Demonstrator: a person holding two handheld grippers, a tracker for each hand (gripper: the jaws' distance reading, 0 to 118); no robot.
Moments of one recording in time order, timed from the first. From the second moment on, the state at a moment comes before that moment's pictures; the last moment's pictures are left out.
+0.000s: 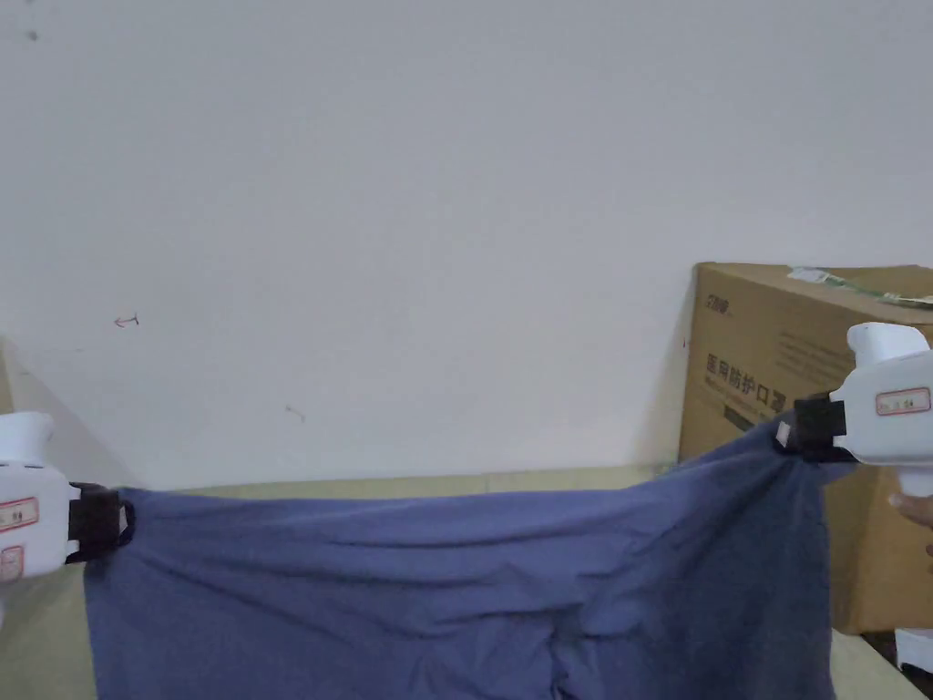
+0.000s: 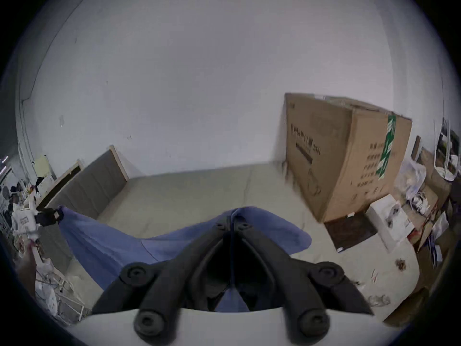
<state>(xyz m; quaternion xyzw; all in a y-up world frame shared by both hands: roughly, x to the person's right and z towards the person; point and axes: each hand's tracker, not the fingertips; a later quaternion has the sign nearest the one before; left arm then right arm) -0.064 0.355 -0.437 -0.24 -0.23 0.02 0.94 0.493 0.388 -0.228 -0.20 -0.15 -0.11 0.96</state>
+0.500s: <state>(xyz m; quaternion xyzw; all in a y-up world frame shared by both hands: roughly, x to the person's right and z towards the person) -0.054 0.461 -0.493 -0.17 -0.20 0.01 0.96 0.504 0.503 -0.285 -0.13 -0.17 -0.09 0.97</state>
